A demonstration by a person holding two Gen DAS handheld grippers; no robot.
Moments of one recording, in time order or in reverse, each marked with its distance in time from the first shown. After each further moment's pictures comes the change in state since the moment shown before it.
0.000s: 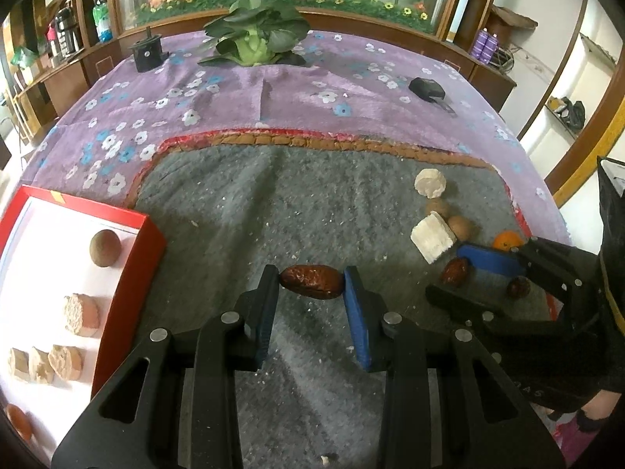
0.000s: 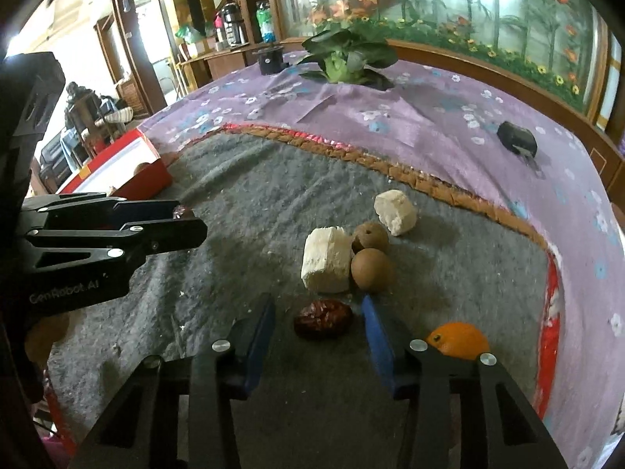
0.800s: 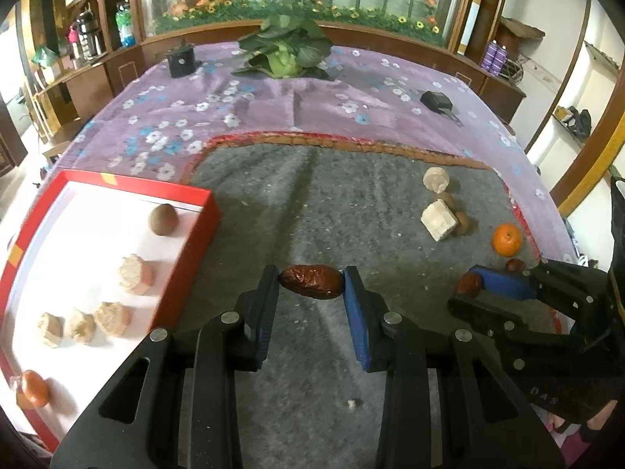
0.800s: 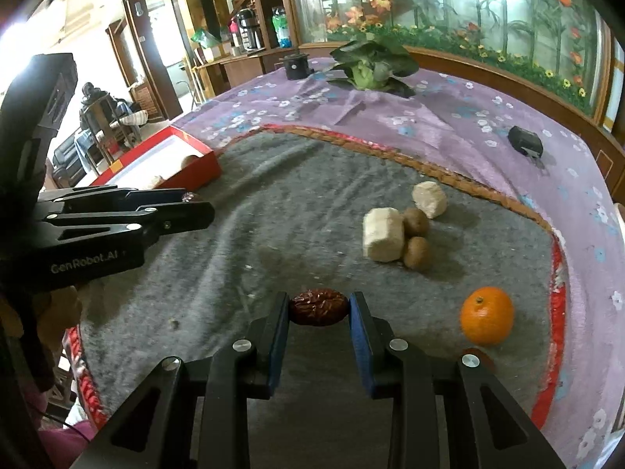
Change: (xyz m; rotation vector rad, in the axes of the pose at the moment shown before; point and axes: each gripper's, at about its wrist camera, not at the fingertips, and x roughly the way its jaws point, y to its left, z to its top) left arm -0.043 0.014 -0.025 -0.024 -0.053 0.061; right arm -0.033 0.035 -0.015 0.022 -0.032 0.065
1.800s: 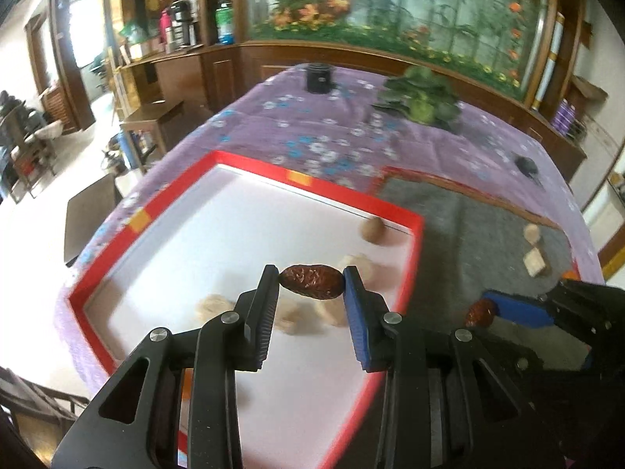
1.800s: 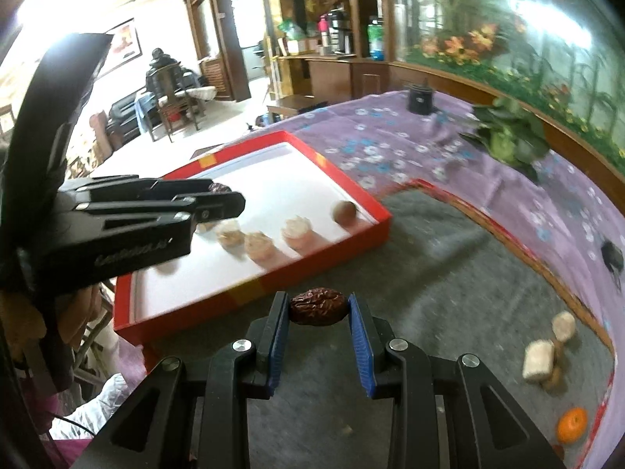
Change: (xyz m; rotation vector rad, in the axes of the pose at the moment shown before) left arm -0.059 0.134 -0.018 -0.208 -0.089 0.207; right arm 0.028 0.145 0.063 -0.258 -0.015 0.152
